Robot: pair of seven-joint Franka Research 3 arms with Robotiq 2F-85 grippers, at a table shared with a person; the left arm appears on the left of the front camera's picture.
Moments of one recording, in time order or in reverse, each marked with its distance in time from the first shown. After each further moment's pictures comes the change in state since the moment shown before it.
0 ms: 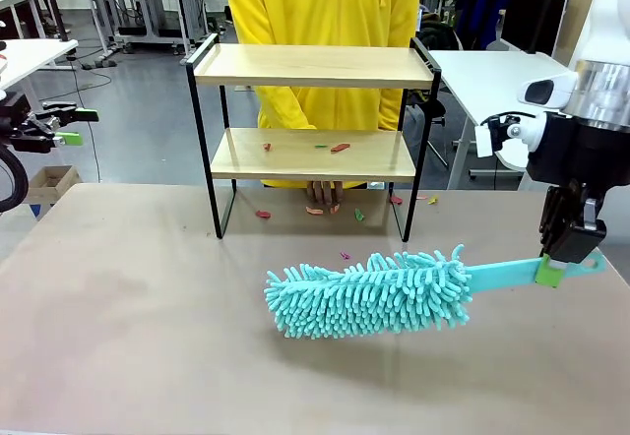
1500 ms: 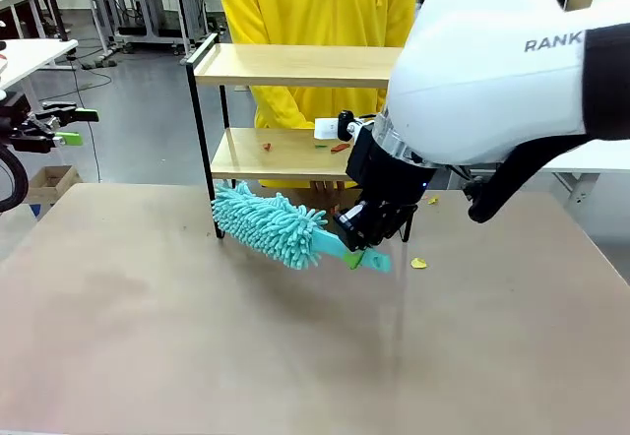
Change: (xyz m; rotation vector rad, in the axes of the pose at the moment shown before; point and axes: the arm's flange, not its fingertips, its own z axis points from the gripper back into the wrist) left arm 0.000 0.000 0.000 0.000 0.000 0.000; right arm 0.175 0.039 -0.050 -0.084 -0.287 -0.513
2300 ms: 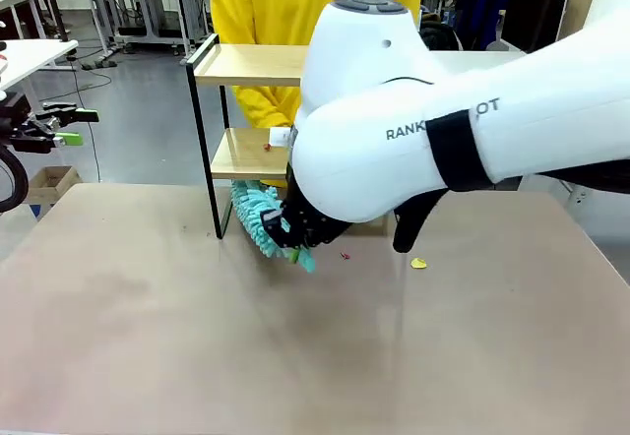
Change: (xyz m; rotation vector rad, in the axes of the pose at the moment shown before) left arm 0.000 0.000 0.000 0.000 0.000 0.000; right arm 0.074 0.051 -0.062 -0.103 -0.093 -0.355
